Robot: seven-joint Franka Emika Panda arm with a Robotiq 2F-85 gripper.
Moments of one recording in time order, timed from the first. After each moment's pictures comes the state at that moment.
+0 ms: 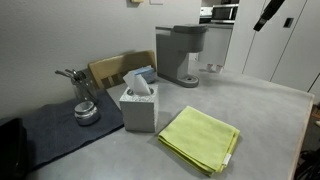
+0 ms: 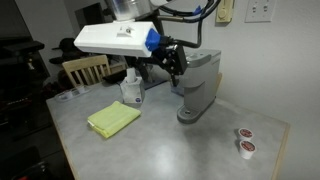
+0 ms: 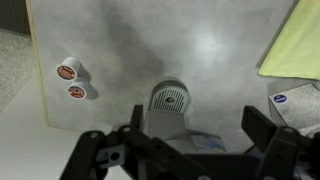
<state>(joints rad) -0.07 -0.19 -0.38 -2.38 0.25 2.49 -0.88</state>
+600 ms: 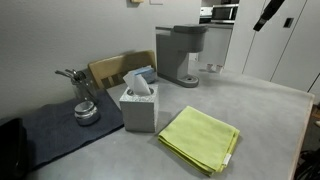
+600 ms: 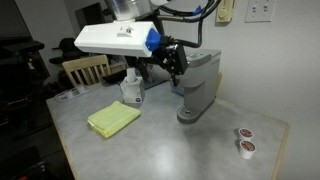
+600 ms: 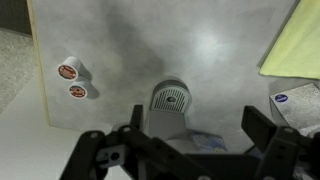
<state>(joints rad) -0.07 -0.19 -0.38 -2.38 0.25 2.50 -0.88</state>
